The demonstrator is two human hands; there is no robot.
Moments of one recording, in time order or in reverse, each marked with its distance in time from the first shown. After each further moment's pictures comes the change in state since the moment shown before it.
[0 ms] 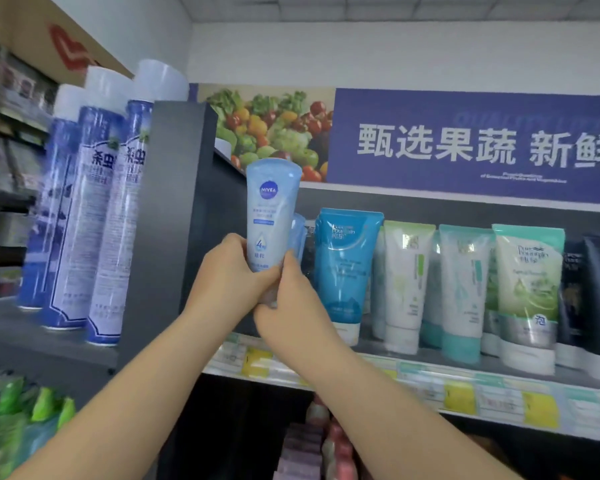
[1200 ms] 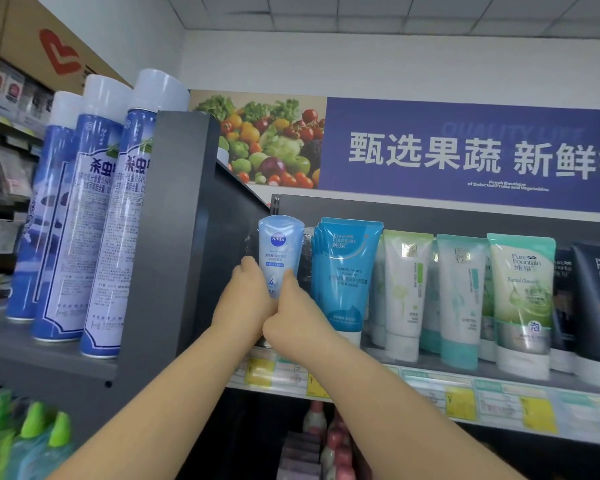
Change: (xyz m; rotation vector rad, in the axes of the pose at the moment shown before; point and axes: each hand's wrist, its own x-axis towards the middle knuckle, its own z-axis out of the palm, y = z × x) left_hand 0.013 -0.011 0.030 0.195 -0.207 -0.092; right_hand 0.016 0.001 -0.002 -0.214 -0.184 0.285
